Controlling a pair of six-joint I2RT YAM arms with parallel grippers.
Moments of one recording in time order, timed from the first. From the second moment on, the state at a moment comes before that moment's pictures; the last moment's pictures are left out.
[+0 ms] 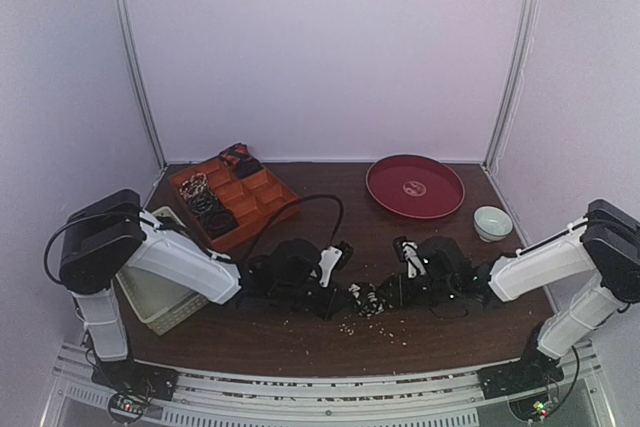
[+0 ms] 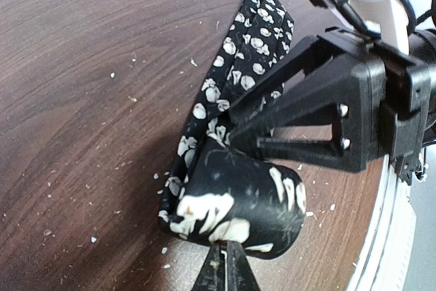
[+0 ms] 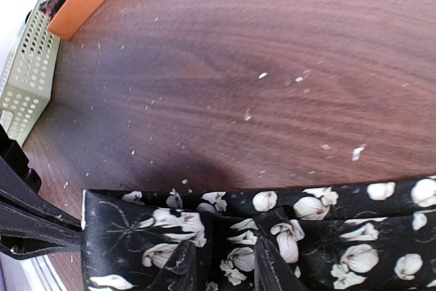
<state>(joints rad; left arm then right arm) -1.14 1.88 0.92 0.36 0.11 -0.50 0.84 1.50 0.47 0.31 -0.05 0.66</state>
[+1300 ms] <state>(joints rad) -1.13 1.71 0.79 0.24 0.02 -0.59 0.89 1.59 0.48 0.42 -0.14 0.69</state>
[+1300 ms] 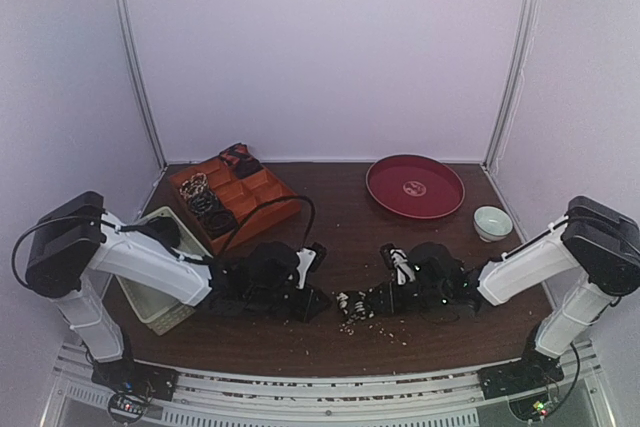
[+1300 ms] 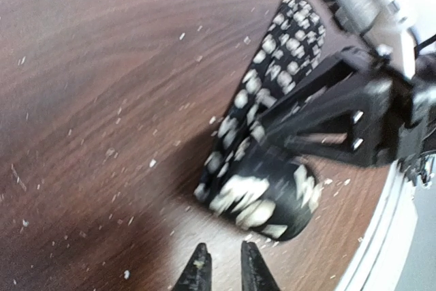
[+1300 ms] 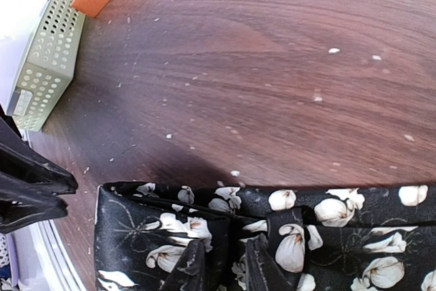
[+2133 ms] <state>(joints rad) -1.14 1.80 0.85 0.33 0.13 -0.57 0.91 1.65 0.57 0.38 -0.14 0.66</state>
